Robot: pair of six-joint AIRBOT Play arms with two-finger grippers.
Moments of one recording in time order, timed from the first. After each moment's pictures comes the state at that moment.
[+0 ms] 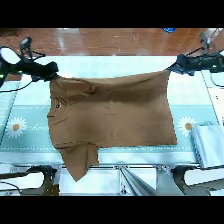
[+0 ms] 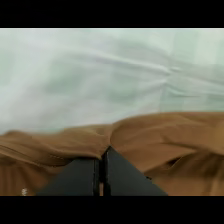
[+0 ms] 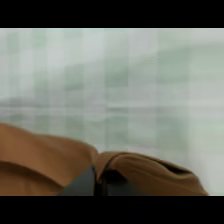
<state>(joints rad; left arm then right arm) 0.05 -1.50 1.36 1.20 -1.01 -1.65 -0.24 -1.67 1.52 -0.80 1.14 1.29</state>
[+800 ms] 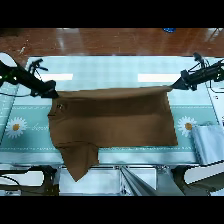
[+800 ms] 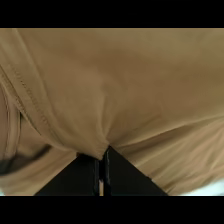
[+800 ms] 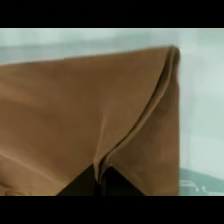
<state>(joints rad) 0.16 -1.54 1.30 1.15 -1.44 -1.41 -0.35 -1.75 1.51 -0.90 1.49 1.27</state>
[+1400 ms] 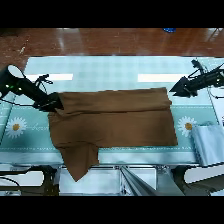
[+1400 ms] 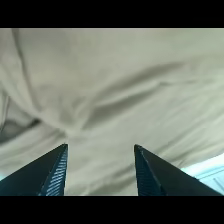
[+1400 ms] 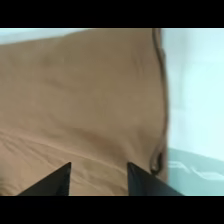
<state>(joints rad) 0.17 -1.52 1.19 1.17 -1.50 -1.40 -0.37 -1.69 1.43 -0.94 1.48 1.26</state>
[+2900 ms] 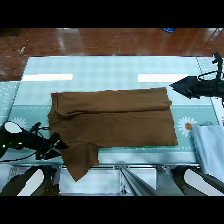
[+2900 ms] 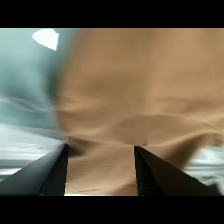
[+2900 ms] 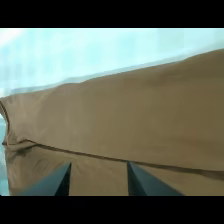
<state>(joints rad) 0.30 -0.94 0.30 1.07 -1.32 -1.71 -0.37 -1.16 0.96 -0.60 1.24 1.11</state>
